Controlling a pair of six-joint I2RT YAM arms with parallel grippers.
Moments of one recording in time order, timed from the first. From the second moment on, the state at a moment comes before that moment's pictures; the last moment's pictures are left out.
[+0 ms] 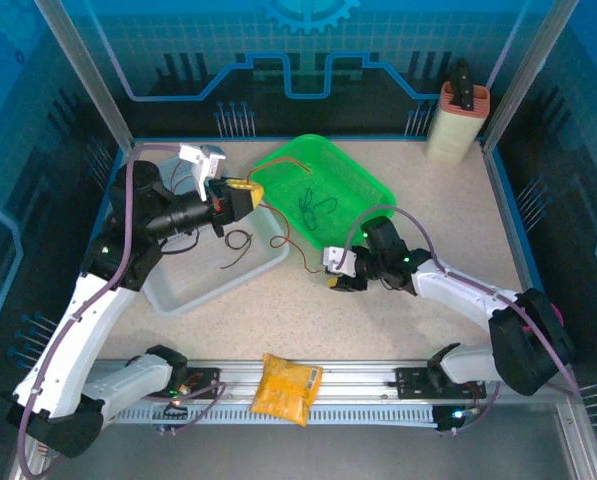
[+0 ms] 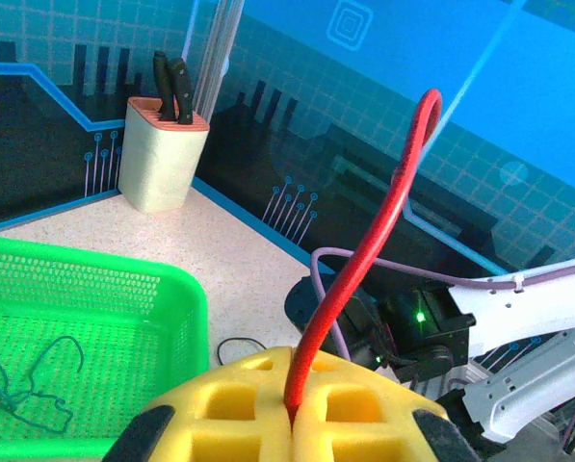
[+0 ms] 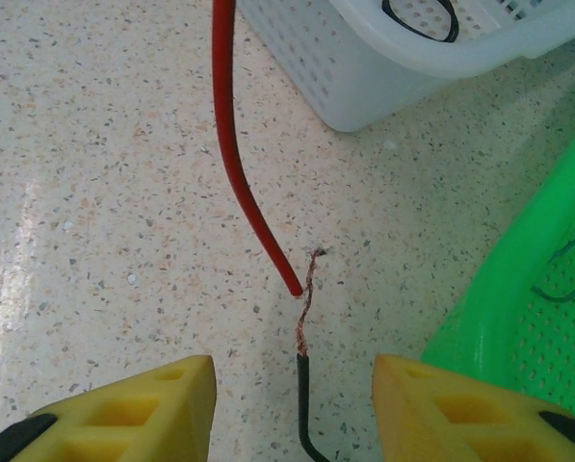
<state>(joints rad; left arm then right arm) -0.35 0.99 1.27 -0.40 0.68 -0.30 0.55 1.33 0.71 -0.24 -0.46 -0.83</state>
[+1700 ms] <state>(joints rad) -0.35 0.99 1.27 -0.40 0.68 -0.30 0.56 1.39 0.71 -0.16 -0.45 -0.83</state>
